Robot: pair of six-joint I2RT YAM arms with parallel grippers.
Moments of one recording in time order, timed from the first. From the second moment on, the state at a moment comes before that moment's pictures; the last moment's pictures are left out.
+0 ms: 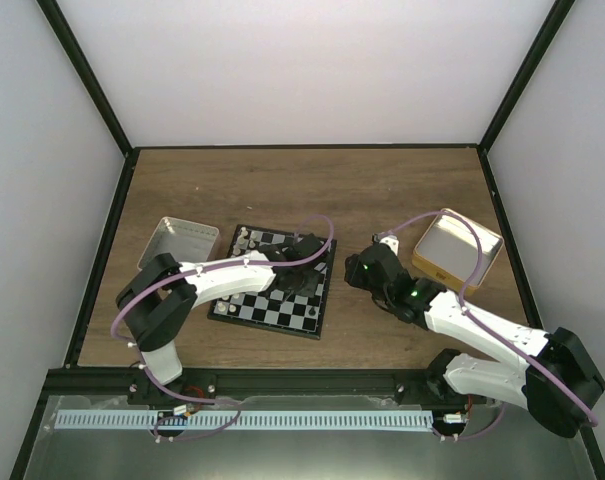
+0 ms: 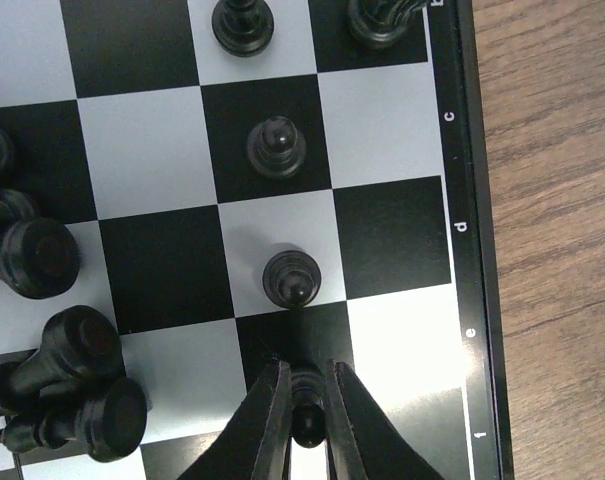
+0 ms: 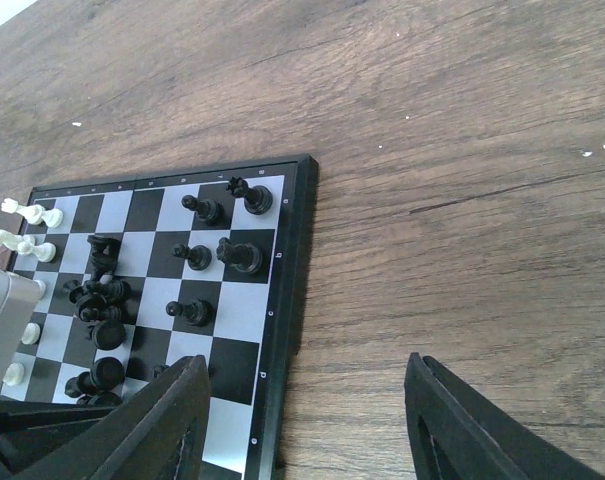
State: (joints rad) left arm -0.94 1.77 1.13 -0.55 -0.12 -0.61; right arm 0.75 1.07 0.58 -0.22 0.28 0.86
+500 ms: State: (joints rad) left arm -0.94 1.78 1.13 -0.53 -0.15 -0.61; right arm 0.75 1.07 0.57 -0.22 0.28 0.86
